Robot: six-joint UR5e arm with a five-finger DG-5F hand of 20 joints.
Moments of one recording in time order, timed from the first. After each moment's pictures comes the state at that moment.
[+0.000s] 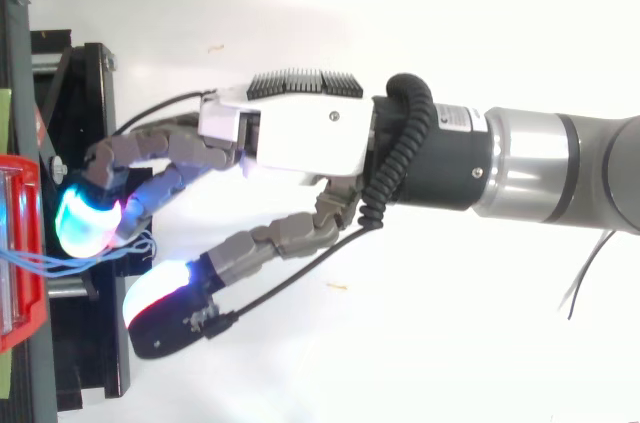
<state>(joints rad) 0.13 -2.41 -1.07 -2.78 -1.33 -0.30</state>
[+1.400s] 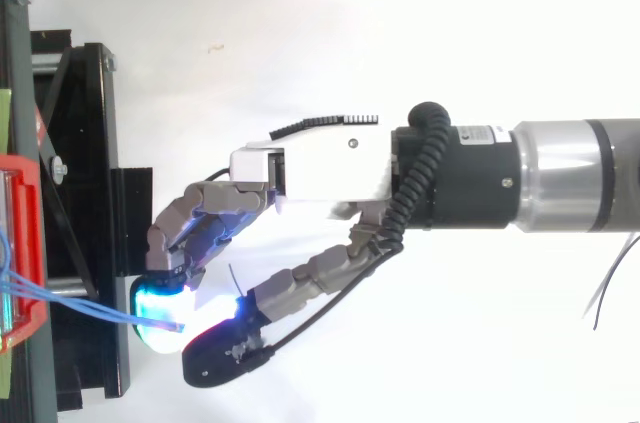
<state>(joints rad) 0.14 -2.38 -1.08 -2.98 -1.44 -0.10</state>
